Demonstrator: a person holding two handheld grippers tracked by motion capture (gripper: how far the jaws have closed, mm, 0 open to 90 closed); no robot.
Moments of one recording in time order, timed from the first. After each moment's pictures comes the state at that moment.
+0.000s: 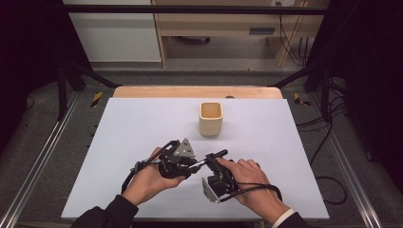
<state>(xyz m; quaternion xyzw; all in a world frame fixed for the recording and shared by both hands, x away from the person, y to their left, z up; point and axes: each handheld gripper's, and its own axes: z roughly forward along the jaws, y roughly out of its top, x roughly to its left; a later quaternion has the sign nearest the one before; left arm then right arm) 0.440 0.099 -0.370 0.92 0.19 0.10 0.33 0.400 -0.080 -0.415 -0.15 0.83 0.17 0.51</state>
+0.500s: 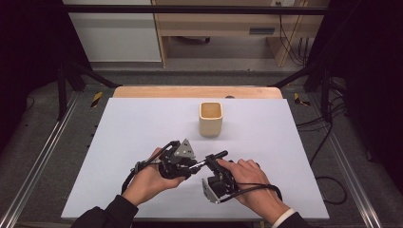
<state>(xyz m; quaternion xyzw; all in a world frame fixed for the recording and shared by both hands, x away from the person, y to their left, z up) 0.440 0.098 -0.372 0.92 0.19 0.09 0.33 0.399 -0.080 -0.417 -0.16 0.83 0.16 0.50</state>
